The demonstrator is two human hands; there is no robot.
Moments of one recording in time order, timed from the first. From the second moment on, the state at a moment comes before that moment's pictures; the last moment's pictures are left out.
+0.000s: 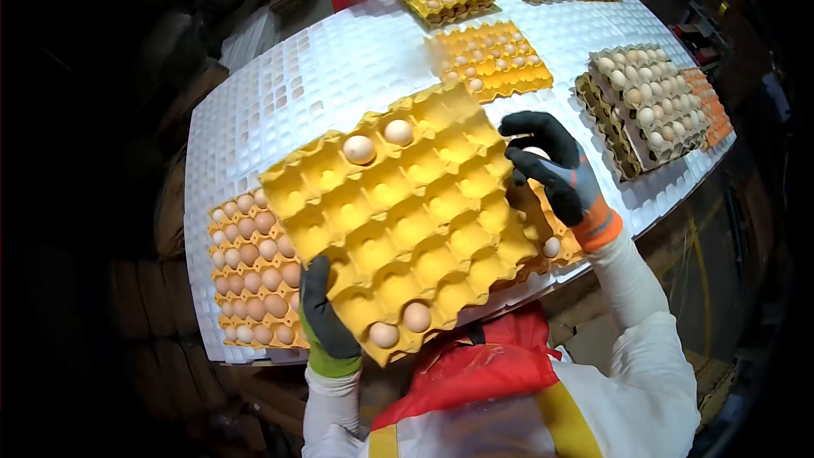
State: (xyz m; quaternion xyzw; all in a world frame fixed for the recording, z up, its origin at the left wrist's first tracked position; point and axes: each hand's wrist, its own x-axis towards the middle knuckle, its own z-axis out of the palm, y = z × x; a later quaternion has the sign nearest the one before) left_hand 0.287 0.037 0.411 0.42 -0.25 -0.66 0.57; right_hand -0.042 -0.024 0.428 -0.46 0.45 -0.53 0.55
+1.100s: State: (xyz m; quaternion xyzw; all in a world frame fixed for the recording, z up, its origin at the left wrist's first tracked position) left_hand 0.183 0.006 0.384 0.46 -0.13 -0.57 0.67; right_hand -0.215 -0.348 0.223 -0.56 0.63 -0.43 0.31
